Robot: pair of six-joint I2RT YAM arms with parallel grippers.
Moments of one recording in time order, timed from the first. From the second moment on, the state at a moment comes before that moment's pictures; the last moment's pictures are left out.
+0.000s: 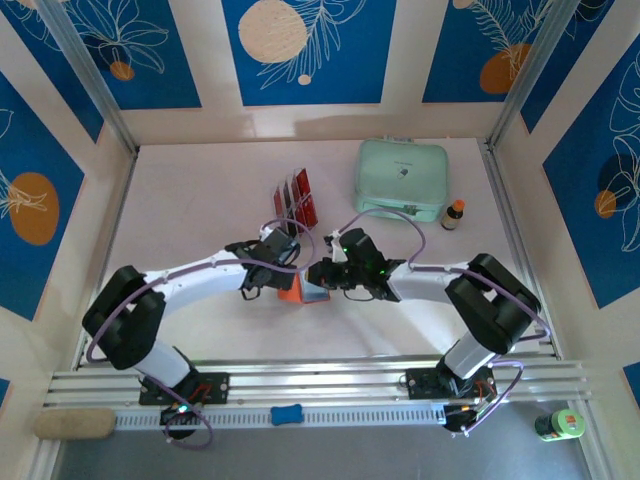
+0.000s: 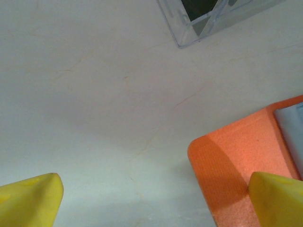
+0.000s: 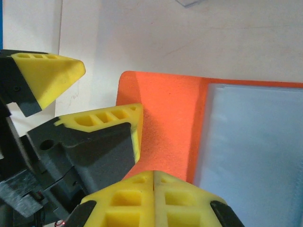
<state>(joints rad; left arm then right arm) -0.77 1.53 0.92 -0.60 -0.38 -0.46 0.75 1.60 0.68 0.25 -0.45 0.87</state>
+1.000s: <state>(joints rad) -0.34 1.92 1.34 -0.58 -0.20 -0.39 0.83 1.81 0.72 0.37 -0.47 0.92</state>
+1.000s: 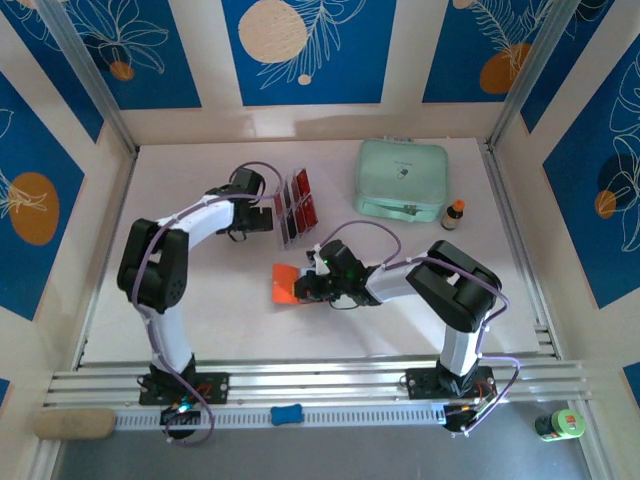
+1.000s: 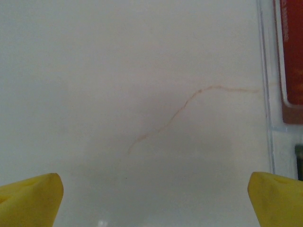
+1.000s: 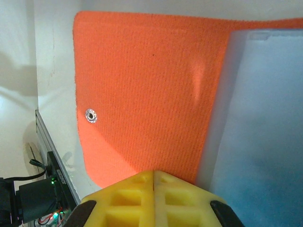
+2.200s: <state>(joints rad) -0.36 2.14 1.56 -0.66 -0.20 -0.40 0.85 1.82 0.72 0.40 -0.46 0.93</state>
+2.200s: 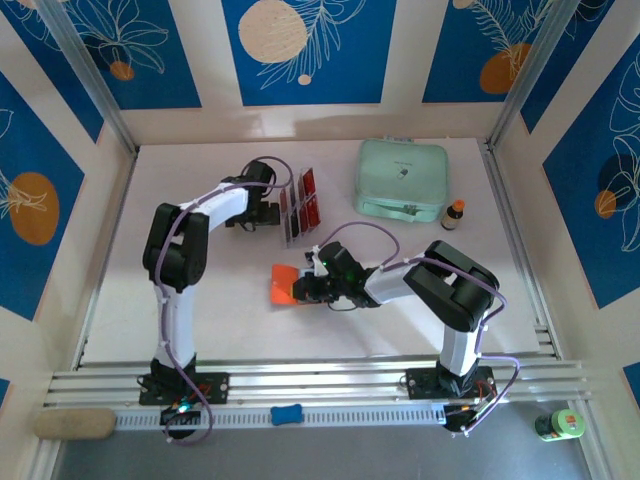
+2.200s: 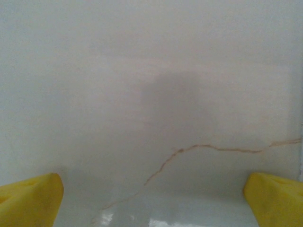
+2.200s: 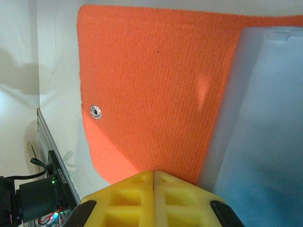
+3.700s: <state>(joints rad) -0.63 1.48 0.80 -0.07 0.17 -0.98 0.86 1.84 0.75 0.38 -0.47 0.93</state>
